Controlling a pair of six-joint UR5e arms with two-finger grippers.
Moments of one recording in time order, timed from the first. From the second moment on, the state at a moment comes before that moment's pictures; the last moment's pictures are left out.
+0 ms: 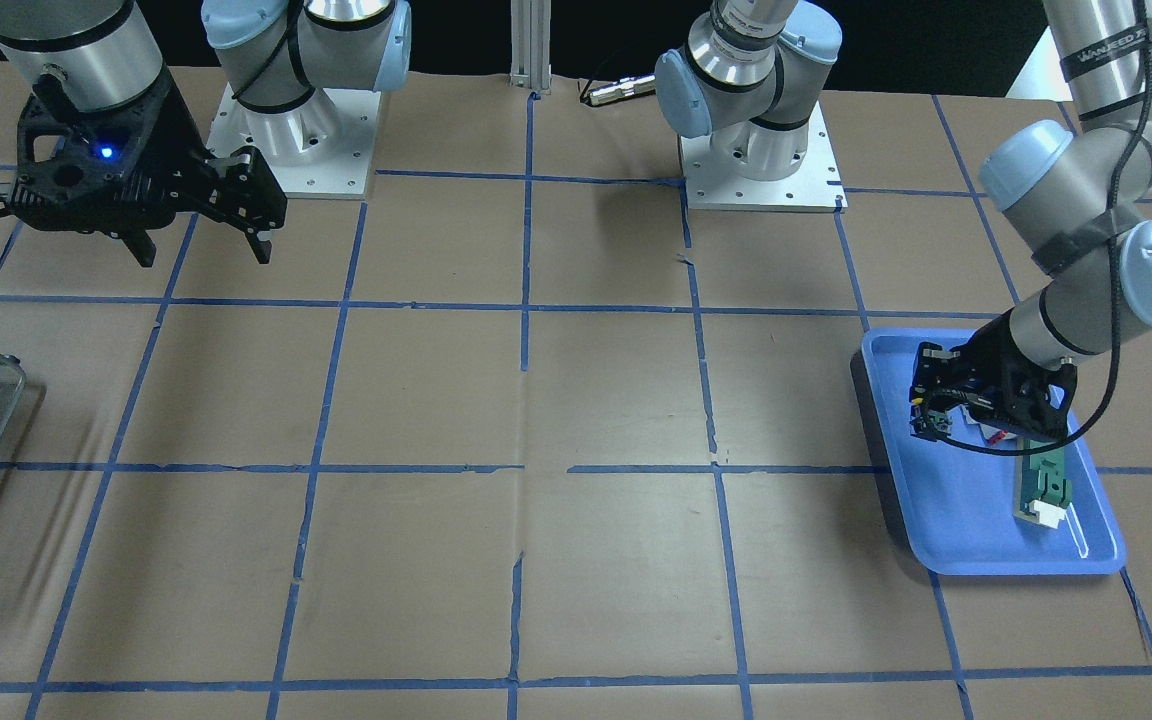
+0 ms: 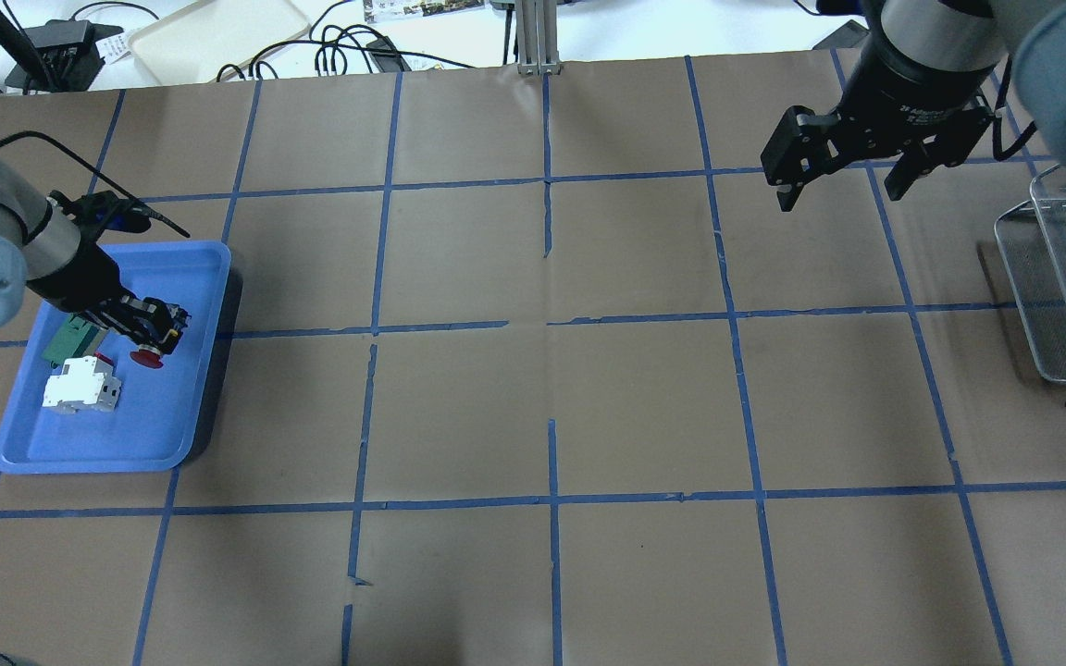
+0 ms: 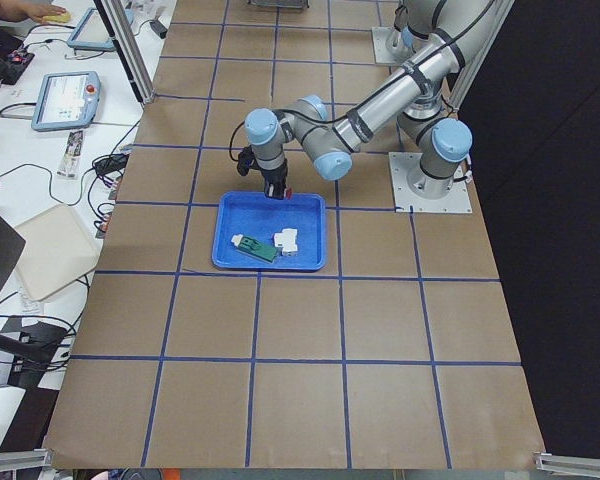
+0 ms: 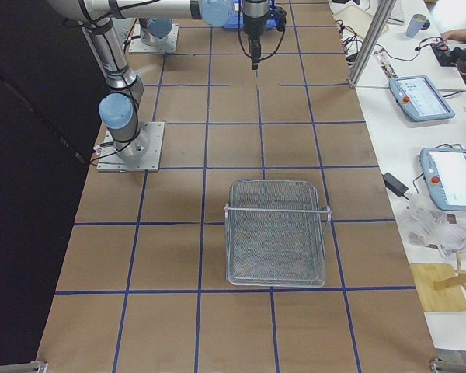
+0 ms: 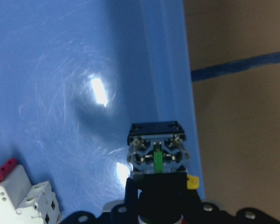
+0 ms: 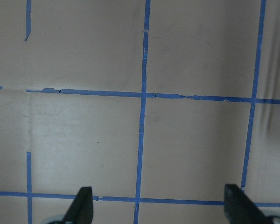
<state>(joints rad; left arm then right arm) -1.13 -1.80 -1.81 -1.26 1.55 0.78 1.54 -1.58 1.57 -1.60 -1.57 -0.09</state>
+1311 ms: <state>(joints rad) -1.60 -1.73 -1.77 -1.04 1.04 1.38 1.54 -1.59 1.59 -1.60 -1.57 -0.11</state>
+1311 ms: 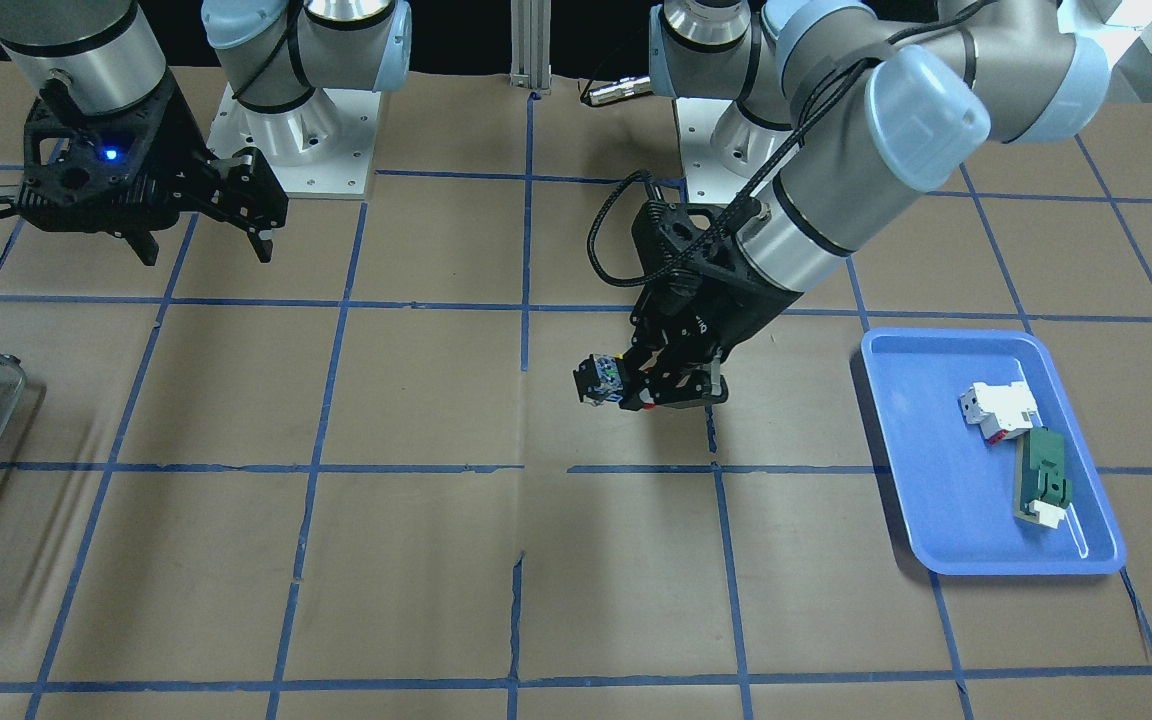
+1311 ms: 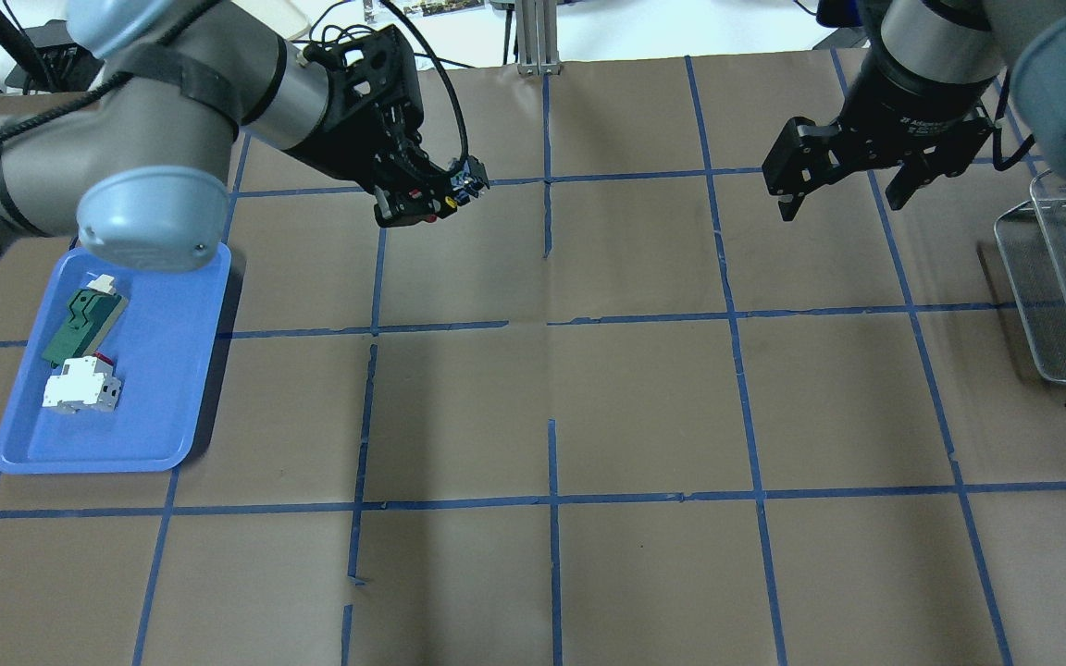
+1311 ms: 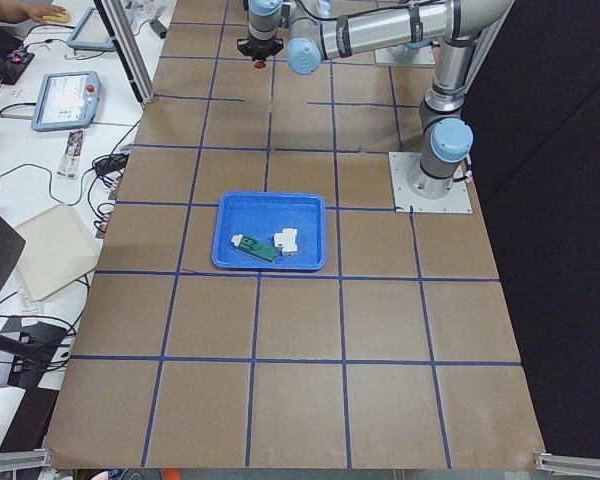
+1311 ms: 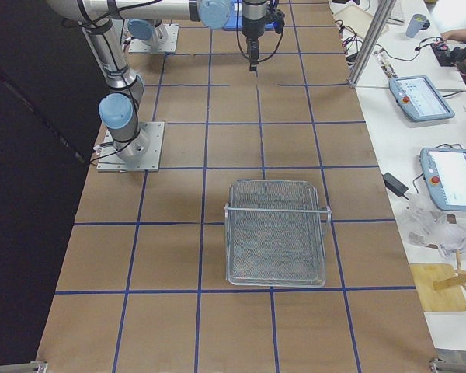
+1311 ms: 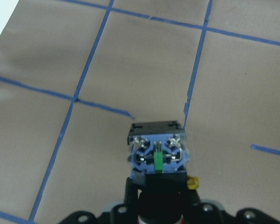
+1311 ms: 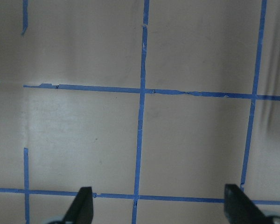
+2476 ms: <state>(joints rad) -1.63 -1.80 -1.88 -0.86 0.70 1.38 1.44 -1.59 1.63 -1.57 -1.27 -0.71</state>
